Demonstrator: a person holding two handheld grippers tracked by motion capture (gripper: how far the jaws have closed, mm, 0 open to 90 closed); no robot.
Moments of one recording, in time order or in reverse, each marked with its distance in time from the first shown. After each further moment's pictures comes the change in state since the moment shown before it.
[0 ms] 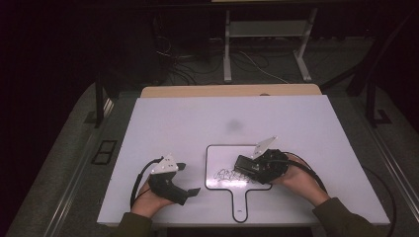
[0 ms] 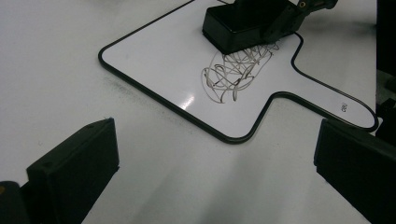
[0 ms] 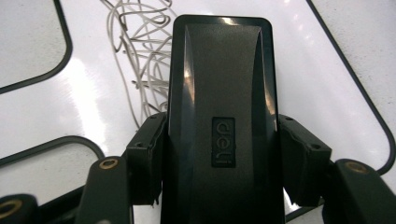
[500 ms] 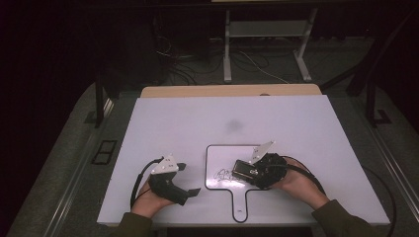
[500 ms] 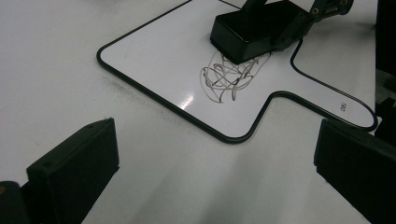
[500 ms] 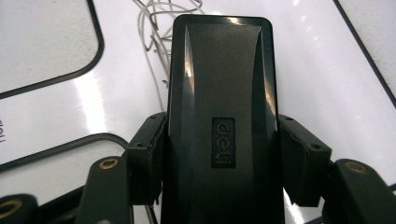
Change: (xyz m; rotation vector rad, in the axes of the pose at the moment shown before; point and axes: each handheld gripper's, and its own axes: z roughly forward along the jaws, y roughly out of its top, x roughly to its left) left arm 0.000 0.000 0.000 0.005 -0.002 0.003; right arm 0.014 0.002 -0.001 0.008 0.018 -0.033
